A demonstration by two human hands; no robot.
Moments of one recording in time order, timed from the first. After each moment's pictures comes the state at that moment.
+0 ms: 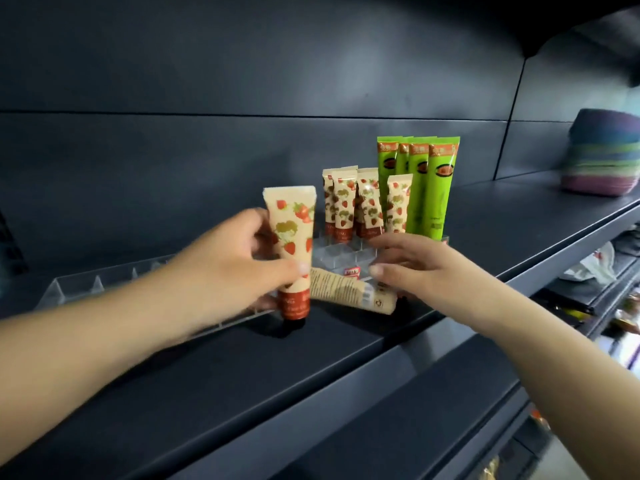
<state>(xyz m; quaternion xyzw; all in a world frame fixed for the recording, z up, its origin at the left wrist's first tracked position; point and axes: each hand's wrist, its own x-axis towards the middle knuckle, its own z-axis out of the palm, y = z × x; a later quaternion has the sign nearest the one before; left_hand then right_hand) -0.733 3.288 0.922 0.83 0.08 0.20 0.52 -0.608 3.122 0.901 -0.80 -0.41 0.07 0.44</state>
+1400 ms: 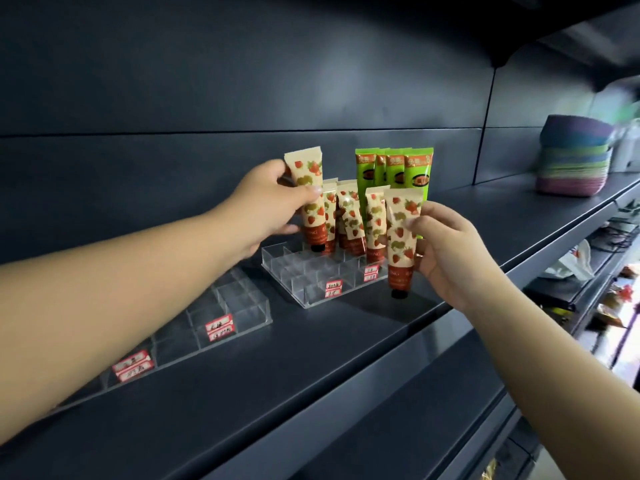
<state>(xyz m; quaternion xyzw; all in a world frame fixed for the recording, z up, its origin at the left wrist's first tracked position) -0.646 3.291 0.958 0.80 0.09 0.27 0.54 -0.580 3.117 0.910 -0.59 -0.24 0.06 0.77</state>
